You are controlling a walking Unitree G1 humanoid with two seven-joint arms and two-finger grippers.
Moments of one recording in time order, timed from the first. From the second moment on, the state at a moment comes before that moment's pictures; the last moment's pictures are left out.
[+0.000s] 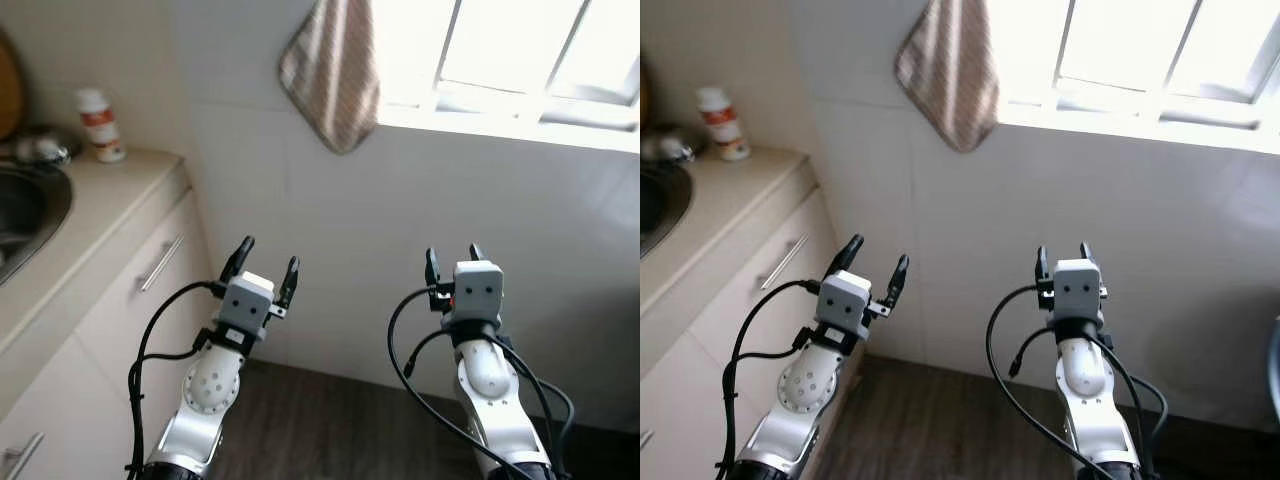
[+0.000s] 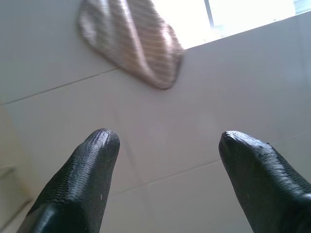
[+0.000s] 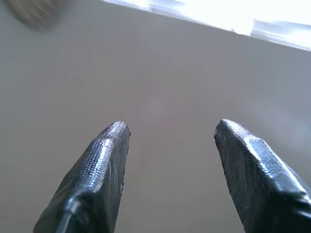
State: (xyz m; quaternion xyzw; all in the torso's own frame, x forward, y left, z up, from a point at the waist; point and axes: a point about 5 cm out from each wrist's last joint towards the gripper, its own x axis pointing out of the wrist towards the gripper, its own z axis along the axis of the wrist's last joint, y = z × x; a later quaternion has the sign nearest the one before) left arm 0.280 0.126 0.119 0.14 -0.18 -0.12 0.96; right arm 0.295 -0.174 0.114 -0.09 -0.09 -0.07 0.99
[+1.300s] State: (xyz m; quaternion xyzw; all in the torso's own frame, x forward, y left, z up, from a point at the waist) left arm 0.277 0.118 0.095 0.15 -0.15 -0.16 0.97; right arm 0.297 -0.180 0.104 -0.10 -0.05 -0.09 0.99
